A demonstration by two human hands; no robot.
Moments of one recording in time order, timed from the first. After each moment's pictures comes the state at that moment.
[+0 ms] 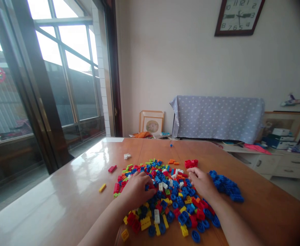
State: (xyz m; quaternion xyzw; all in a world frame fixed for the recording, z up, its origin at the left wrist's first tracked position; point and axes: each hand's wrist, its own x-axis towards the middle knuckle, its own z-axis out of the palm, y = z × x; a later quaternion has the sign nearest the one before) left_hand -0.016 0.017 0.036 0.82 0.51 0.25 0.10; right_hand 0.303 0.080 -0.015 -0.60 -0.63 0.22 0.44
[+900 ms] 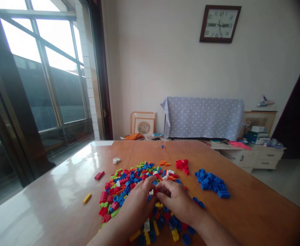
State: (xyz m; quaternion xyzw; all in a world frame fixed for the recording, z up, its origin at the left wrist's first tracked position) left_hand 0.030 -0.001 0.025 0.82 0.43 0.35 0.14; right_hand 0.222 0.009 0.022 -0.41 -0.73 0.37 0.40
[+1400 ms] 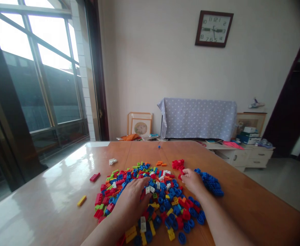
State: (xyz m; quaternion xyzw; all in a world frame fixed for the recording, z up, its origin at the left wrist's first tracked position) left_hand 0.019 0.005 0.032 0.83 0.45 0.31 0.08; right_hand 0.341 0.111 -0.043 -0.67 -0.57 0.21 0.43
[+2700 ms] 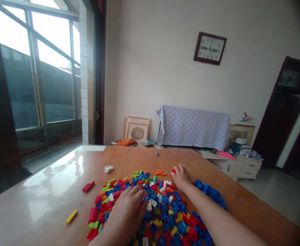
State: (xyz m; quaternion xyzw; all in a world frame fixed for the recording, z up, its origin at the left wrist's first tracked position) left_hand -0.002 0.015 0.043 0.83 0.45 0.32 0.05; right_hand 0.310 0.191 -0.035 -0.74 -0.66 -0.01 0.15
